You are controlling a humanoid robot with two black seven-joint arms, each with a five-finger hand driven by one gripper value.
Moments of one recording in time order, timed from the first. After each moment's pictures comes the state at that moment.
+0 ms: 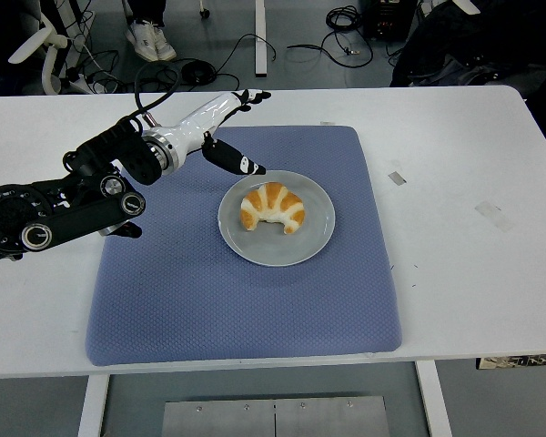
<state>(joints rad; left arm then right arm) -1.15 0.38 -0.15 -1.27 0.93 0.27 0.18 -0.10 0.00 0.04 0.16 -0.10 -0.06 0.21</state>
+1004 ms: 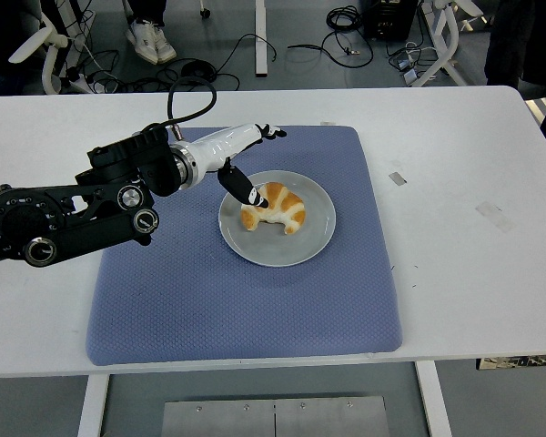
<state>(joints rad) -1.20 0.37 -0.12 -1.36 1.07 0.14 0.39 -0.10 0.00 0.04 0.16 -0.10 -0.06 0.21</state>
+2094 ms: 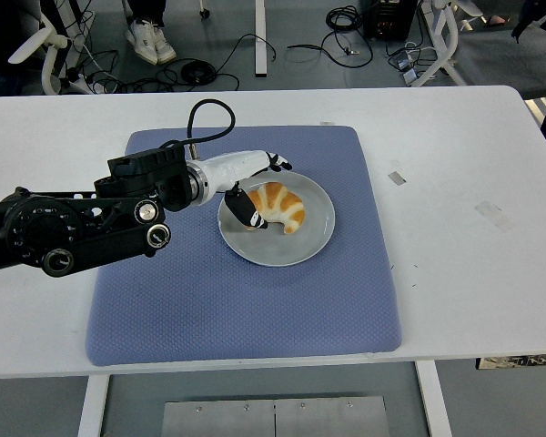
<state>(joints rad) -1.20 0.31 -0.05 -1.31 1.12 0.10 0.39 -0.10 0.00 0.04 0.16 -0.10 -0.06 0.21</state>
